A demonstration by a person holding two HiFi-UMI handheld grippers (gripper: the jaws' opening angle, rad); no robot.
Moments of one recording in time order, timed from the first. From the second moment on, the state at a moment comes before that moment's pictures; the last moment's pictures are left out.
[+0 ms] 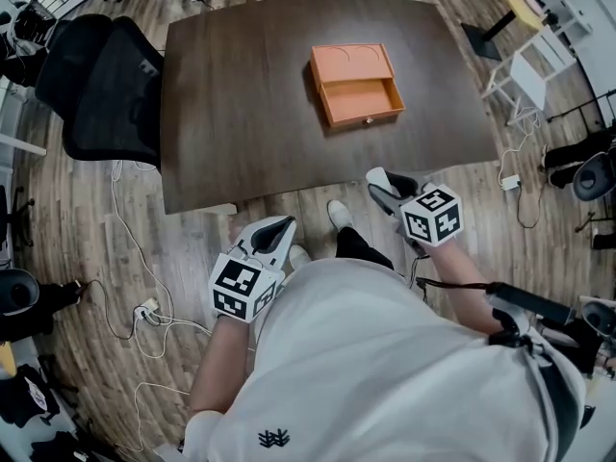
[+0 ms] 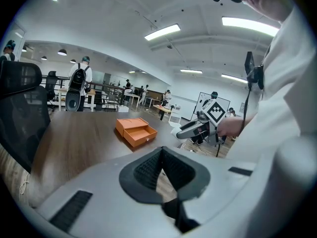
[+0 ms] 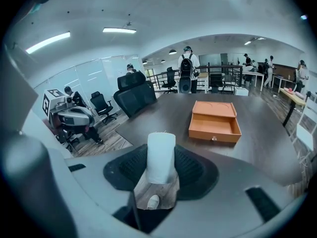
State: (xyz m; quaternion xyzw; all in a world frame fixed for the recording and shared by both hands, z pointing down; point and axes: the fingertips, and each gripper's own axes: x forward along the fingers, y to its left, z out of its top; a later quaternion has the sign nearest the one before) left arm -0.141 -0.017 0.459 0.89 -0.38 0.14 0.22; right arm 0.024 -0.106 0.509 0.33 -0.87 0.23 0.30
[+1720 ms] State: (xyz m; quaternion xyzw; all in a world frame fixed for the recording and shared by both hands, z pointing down) left arm -0.135 0.003 0.463 0.90 -0.36 0.15 0.22; right arm 0.017 -0.073 0.506 0.33 -0.87 0.22 0.29
